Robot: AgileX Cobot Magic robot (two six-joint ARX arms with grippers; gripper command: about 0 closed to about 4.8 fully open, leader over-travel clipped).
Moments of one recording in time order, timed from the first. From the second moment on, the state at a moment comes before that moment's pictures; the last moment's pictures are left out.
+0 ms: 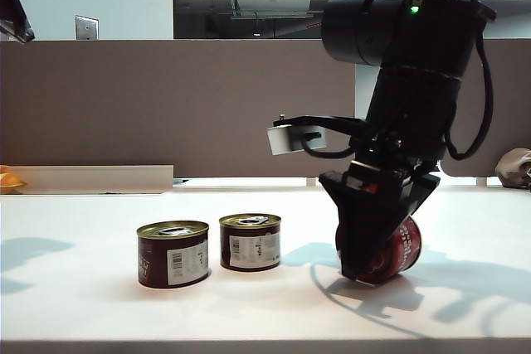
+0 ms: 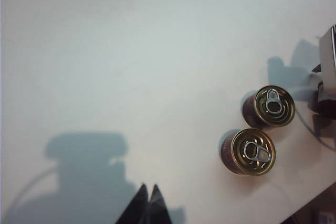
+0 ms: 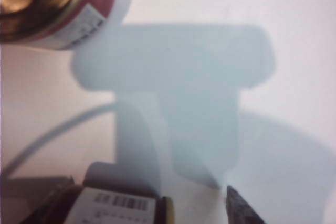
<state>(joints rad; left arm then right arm) -0.16 1.00 1.02 -0.83 0.33 0.18 0.65 1.64 0.99 -0.57 -0.05 -0.37</state>
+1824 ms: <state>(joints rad) -0.16 1.00 1.02 -0.80 0.33 0.16 0.74 1.74 1.06 -0.73 0.60 -0.34</state>
